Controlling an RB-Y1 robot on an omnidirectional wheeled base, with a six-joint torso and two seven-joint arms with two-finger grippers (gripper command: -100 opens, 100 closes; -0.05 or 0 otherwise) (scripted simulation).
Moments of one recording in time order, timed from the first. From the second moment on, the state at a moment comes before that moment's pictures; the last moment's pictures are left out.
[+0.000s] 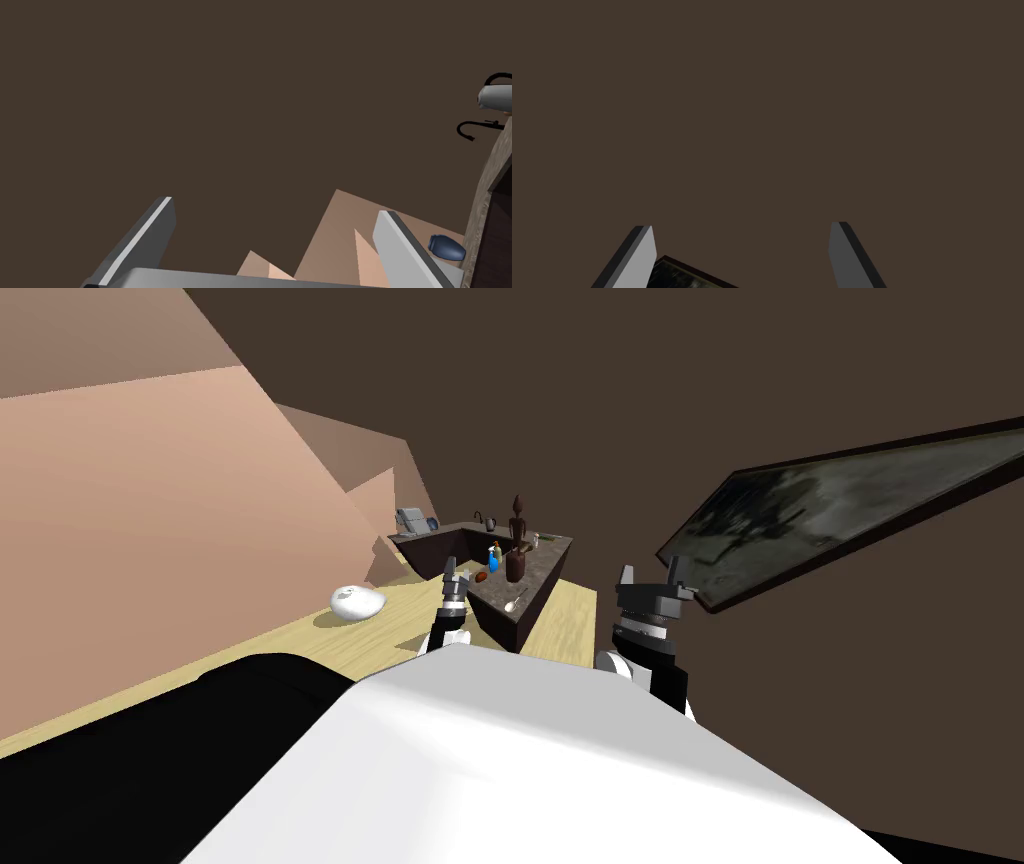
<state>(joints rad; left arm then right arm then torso) 0.47 -0.03 -0.04 -2.23 0.00 -0.40 -0.05 0.45 -0.03 -0.01 -2.37 -0.12 -0.44 -0.09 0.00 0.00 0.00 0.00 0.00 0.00</state>
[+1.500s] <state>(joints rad) 0.81 0.25 0.12 -2.21 -0.09 -0.30 -0.33 0.45 -0.03 -0.01 -2.37 -0.12 -0.44 -0.09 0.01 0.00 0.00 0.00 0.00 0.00</state>
